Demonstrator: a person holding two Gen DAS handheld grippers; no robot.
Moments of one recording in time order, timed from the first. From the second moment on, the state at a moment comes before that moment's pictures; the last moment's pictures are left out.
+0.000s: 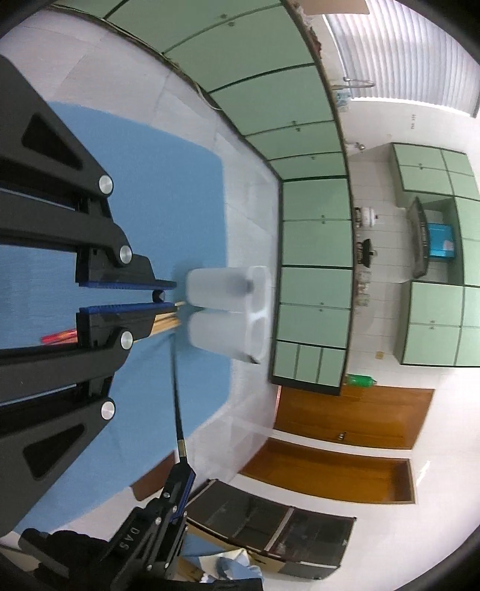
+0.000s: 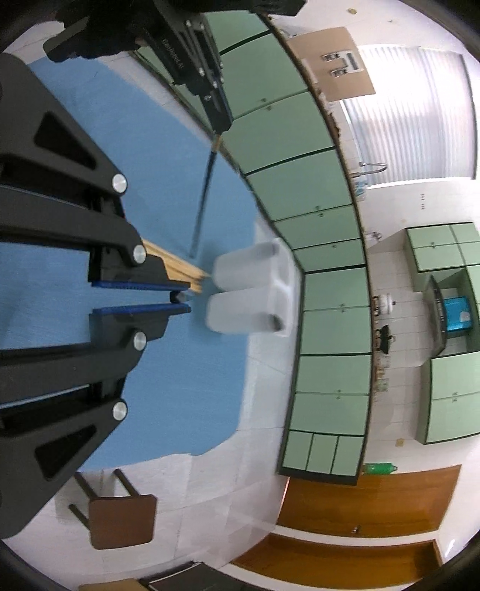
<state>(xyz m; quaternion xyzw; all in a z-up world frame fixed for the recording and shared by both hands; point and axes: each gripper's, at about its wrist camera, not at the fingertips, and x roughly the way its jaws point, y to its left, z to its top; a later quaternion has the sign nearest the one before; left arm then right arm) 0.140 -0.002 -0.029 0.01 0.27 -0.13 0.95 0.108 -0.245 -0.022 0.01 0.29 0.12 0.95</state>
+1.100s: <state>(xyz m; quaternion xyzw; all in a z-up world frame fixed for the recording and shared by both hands) 0.262 -0.035 0.124 0.00 0.12 -0.19 0.97 0.234 -0.247 0.161 0.01 0.19 0.17 0.97</state>
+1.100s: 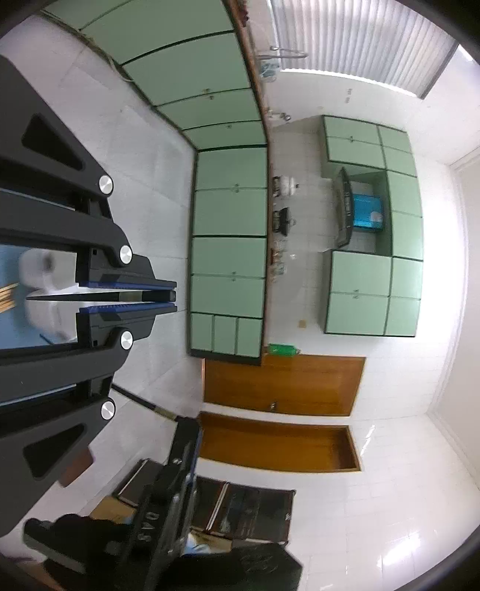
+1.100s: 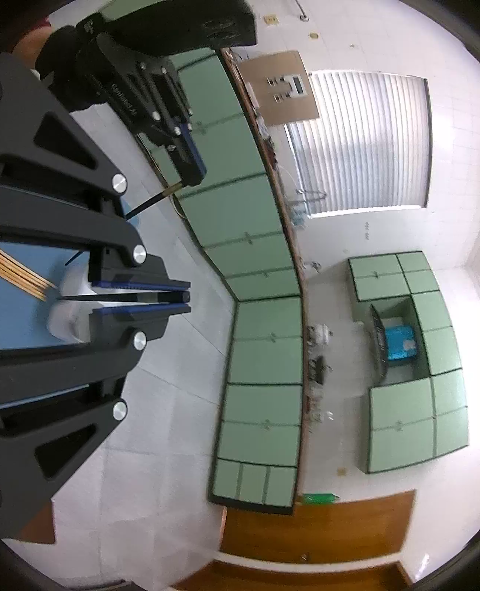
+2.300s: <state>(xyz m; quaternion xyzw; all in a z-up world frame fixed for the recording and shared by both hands) 0.250 -0.023 0.024 0.00 0.18 -0.13 0.97 0.229 -0.256 0.050 0.03 0.22 0.08 0.97</state>
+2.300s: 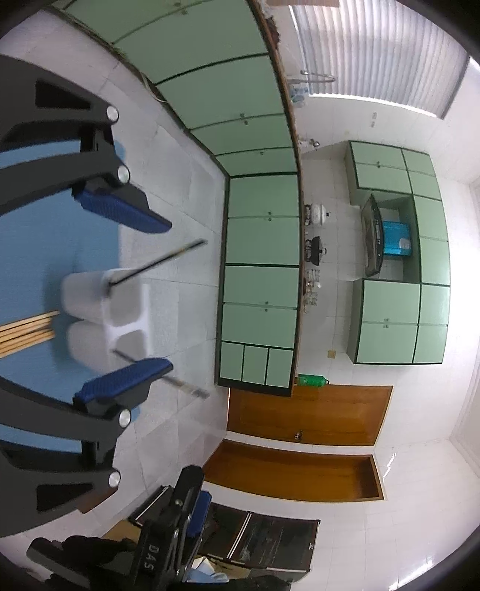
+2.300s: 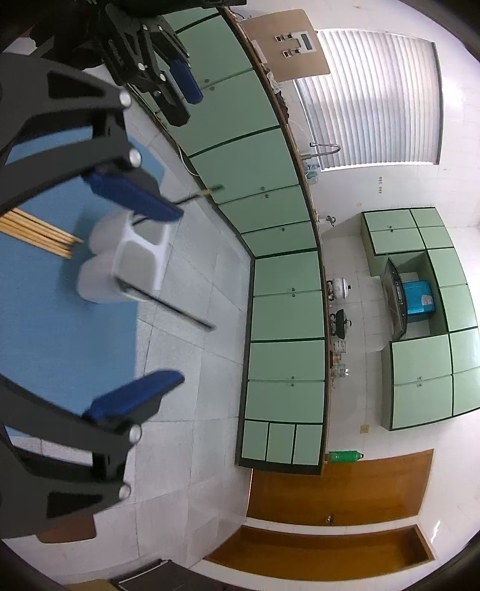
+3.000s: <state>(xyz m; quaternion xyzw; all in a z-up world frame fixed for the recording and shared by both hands) 0.151 -0.004 -0.153 0.01 0.38 -0.07 0.92 0.099 -0.222 -0.116 0.02 0.38 0.05 0.92</state>
